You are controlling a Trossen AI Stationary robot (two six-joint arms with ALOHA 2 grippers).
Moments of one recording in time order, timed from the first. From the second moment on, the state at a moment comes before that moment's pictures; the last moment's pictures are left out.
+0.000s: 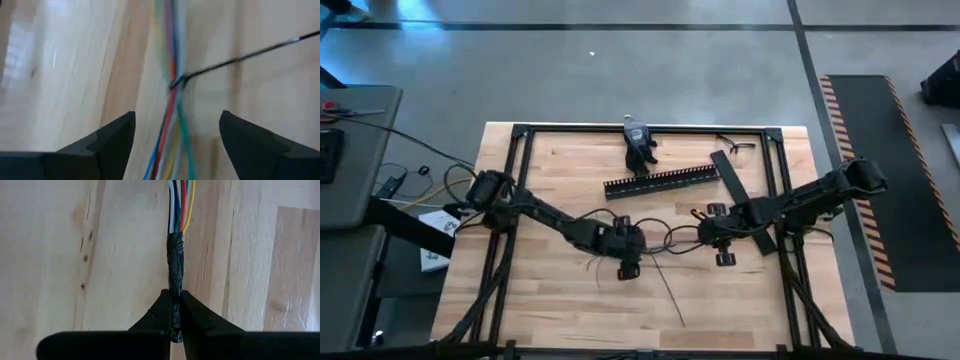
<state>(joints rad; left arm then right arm) -0.29 1.89 1.08 -0.20 -0.33 -0.34 0.24 1.37 0.74 -0.61 0.05 0.12</state>
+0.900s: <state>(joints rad) -0.28 1.99 1.00 -0.02 -0.30 -0.48 0.24 1.15 0.74 -0.64 0.07 0.16</state>
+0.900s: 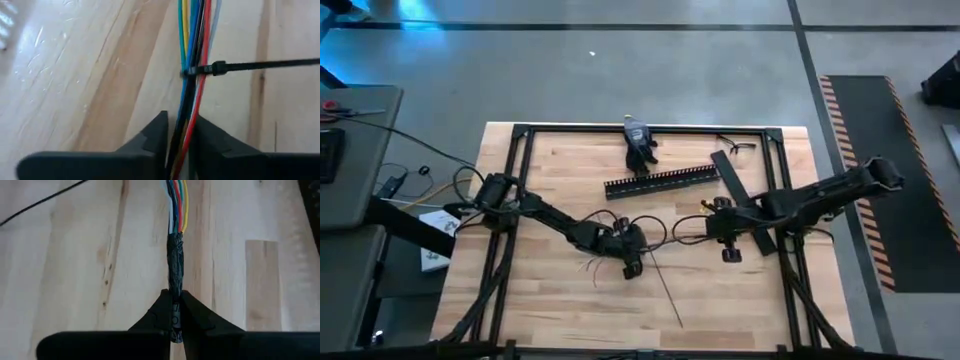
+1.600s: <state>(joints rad) -0.31 1.87 1.01 -0.29 -0.23 -0.55 0.24 1.06 0.74 -0.78 0.17 0.18</state>
